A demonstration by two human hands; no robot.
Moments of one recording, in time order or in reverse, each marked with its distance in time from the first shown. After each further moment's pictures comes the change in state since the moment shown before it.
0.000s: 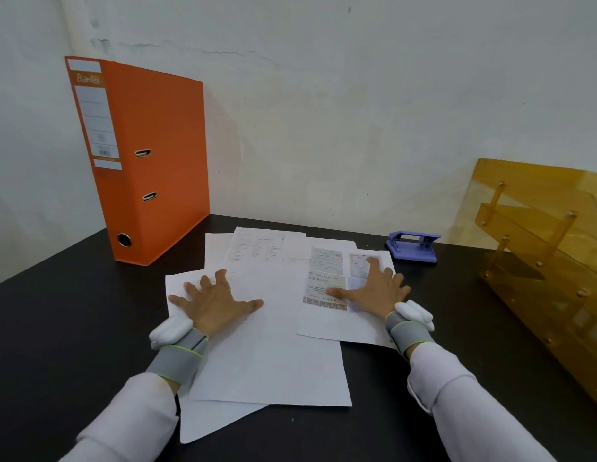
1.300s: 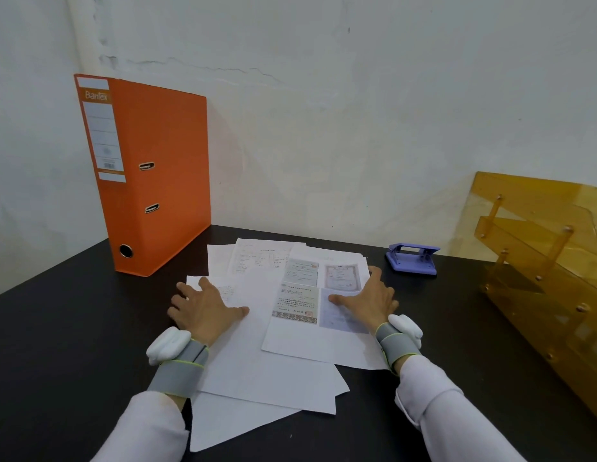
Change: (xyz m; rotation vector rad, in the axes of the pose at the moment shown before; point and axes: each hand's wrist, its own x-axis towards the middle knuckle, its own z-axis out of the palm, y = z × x) left_hand 0.003 -0.002 -0.010 -0.060 0.079 -0.140; right_hand 0.006 -0.011 0.015 0.299 0.131 0.039
